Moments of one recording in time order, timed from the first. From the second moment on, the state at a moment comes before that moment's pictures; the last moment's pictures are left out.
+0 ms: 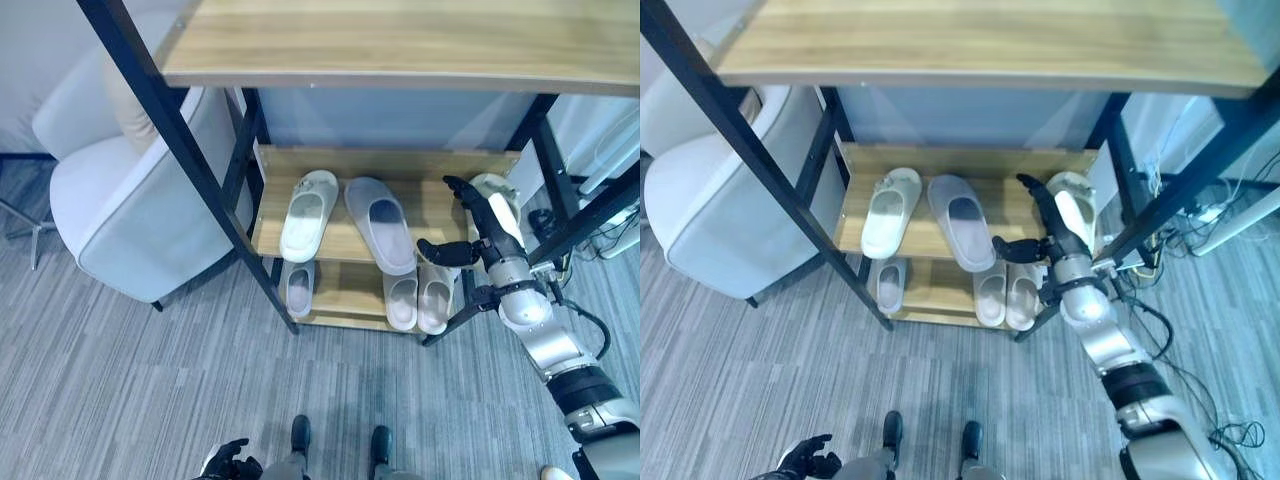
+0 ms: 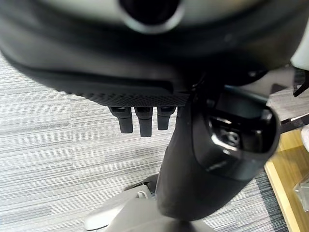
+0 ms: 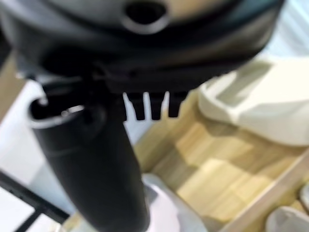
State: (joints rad) left arm -0.02 0.21 -0.23 1.24 -0.04 -0.15 0.08; right arm -0.55 -0.73 0.31 0.43 0.03 -0.17 -0.21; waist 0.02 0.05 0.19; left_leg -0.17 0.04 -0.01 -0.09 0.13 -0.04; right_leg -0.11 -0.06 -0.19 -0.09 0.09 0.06
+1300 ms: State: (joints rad) left arm -0.09 0.24 -0.26 1.21 -0.19 -0.19 0.11; right arm -0.69 -0.75 0.24 0.51 0.18 -0.18 -0.28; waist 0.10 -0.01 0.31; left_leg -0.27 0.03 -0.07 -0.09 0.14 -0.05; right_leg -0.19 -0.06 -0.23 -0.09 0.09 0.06
